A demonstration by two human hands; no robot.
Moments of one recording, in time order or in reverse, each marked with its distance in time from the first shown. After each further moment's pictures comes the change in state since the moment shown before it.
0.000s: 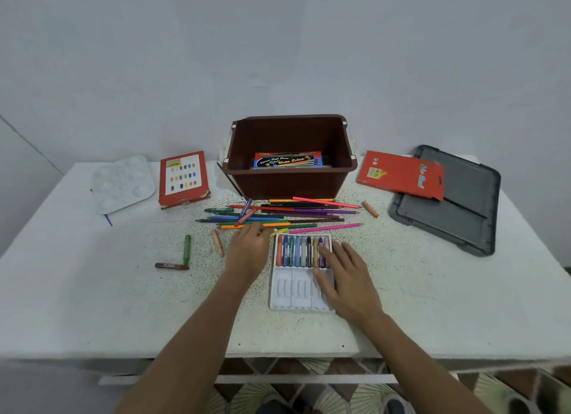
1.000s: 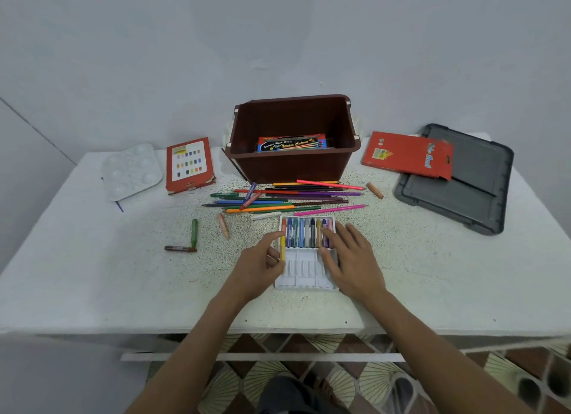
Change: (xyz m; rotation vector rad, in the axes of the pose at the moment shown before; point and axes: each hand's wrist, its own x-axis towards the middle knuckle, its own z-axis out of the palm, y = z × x) left_hand -0.061 0.030 -0.040 -0.690 -0.317 -0.288; right_hand 0.003 0.006 0.007 -0.026 0.039 -0.034
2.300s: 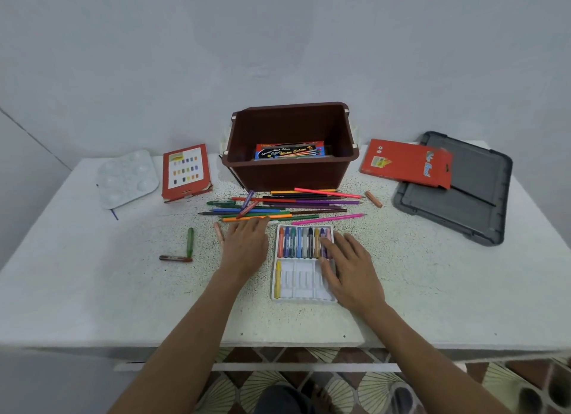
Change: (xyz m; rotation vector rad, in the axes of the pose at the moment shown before) left_hand 0.060 -0.010 -0.008 0.737 0.171 0.069; right_hand -0.002 0.000 -0.003 0.013 -0.004 0.003
